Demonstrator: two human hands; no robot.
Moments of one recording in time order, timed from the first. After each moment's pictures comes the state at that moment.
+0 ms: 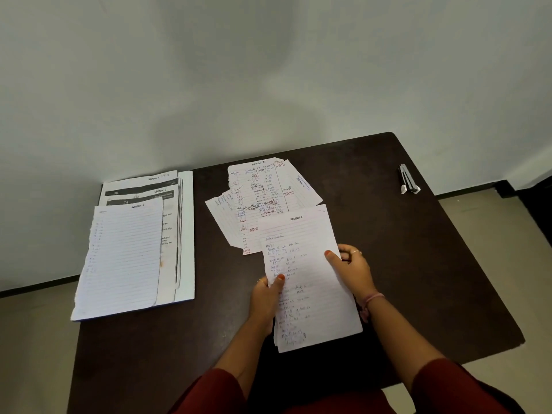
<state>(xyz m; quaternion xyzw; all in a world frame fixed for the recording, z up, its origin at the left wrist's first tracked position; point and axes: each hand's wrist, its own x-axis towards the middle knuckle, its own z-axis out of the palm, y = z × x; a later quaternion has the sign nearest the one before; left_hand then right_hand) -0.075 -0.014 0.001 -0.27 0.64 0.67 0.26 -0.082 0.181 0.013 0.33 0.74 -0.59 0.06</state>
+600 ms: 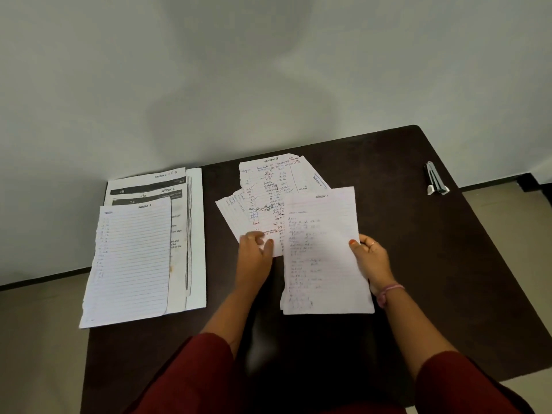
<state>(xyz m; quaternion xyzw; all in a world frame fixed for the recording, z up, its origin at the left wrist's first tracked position) -0.172 -0.053 0.008 -0.10 0.88 0.46 0.11 -0.127 0.184 -0.002 0.36 0.65 -0.67 0.05</state>
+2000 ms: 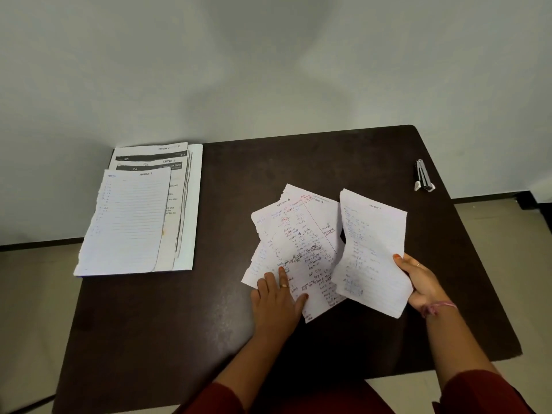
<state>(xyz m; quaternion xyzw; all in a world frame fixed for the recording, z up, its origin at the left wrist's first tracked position) -0.019 0.010 0.005 0.03 0.98 0.09 0.20 -0.049 0.298 0.019 0.46 0.51 -0.72 0.12</state>
